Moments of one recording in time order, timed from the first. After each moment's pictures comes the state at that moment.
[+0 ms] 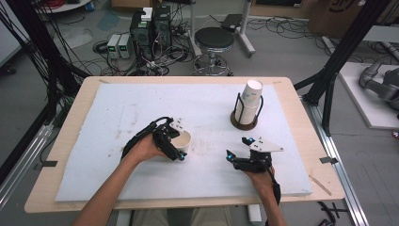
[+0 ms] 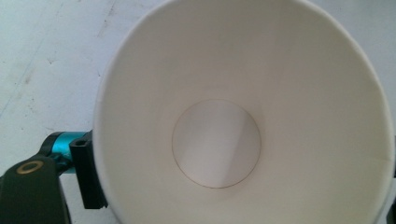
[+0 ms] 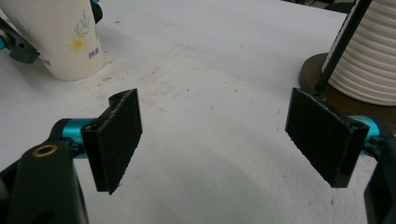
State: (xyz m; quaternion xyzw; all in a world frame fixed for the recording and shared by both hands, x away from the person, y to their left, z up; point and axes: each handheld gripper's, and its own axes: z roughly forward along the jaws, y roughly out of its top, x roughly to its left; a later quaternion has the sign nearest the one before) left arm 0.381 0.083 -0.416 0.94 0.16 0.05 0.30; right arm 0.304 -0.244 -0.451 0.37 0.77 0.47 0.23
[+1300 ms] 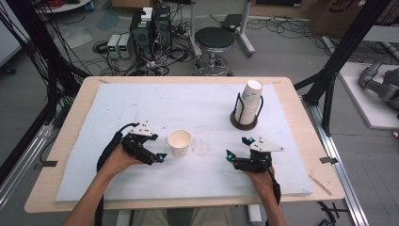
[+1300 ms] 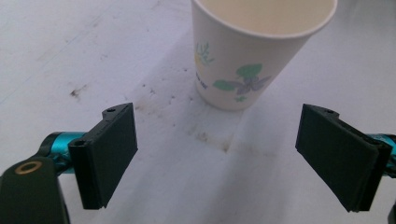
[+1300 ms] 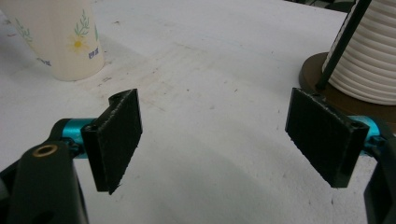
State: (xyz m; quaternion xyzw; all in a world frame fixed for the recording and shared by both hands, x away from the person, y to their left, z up) left arm 0.347 0.171 -0.424 0.87 0.24 0.07 0.42; right arm 0.304 -0.244 -0.451 0.37 0.77 0.47 0.23
